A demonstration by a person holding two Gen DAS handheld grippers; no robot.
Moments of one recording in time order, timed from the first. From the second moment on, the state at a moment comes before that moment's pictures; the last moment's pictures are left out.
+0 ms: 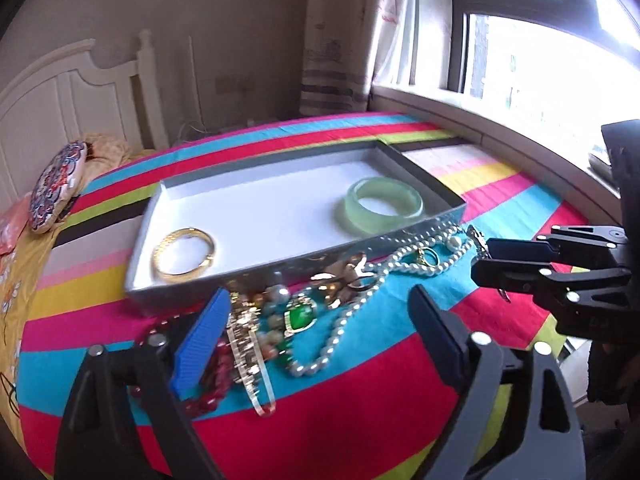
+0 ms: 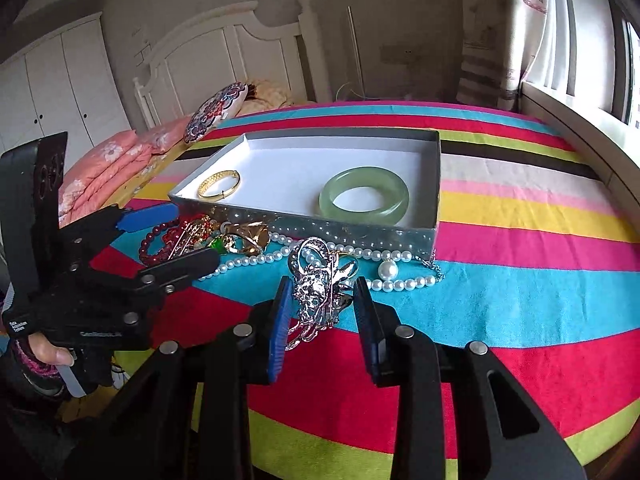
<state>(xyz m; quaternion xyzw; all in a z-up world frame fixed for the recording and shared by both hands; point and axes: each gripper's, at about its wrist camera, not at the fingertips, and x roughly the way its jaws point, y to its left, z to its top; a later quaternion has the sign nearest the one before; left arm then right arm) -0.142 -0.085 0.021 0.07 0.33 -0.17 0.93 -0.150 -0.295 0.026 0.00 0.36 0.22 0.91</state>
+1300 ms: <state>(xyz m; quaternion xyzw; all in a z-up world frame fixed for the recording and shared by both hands) -0.099 -0.056 0.088 0.03 0.30 -0.15 0.94 -0.112 -0.274 0.065 -0.01 0.31 0.23 0.92</state>
